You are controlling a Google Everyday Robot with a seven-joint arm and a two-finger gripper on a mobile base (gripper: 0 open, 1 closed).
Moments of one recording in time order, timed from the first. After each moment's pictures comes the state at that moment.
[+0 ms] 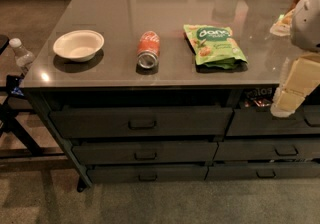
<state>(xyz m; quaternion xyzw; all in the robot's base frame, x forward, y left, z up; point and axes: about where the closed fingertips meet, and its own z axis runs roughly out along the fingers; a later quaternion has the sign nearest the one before) 0.438 -0.217 0.976 -0.60 0.78 -0.03 0.16</state>
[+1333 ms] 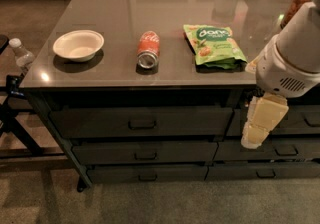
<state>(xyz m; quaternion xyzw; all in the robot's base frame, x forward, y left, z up) 0.426 -0.187 0.898 -0.60 0.79 0.00 0.13</state>
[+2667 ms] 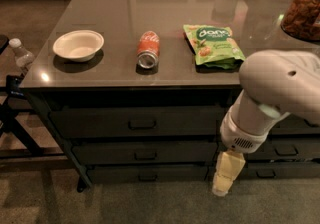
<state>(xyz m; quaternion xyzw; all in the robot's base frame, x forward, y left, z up) 0.395 -0.159 0.741 -0.57 0.81 0.08 0.04</state>
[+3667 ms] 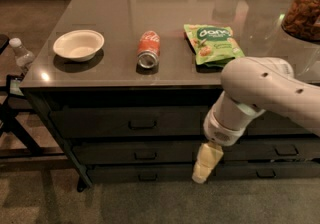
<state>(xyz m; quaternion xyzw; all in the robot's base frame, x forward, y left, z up) 0.430 -0.129 0.708 -0.56 0.82 0.10 0.07</state>
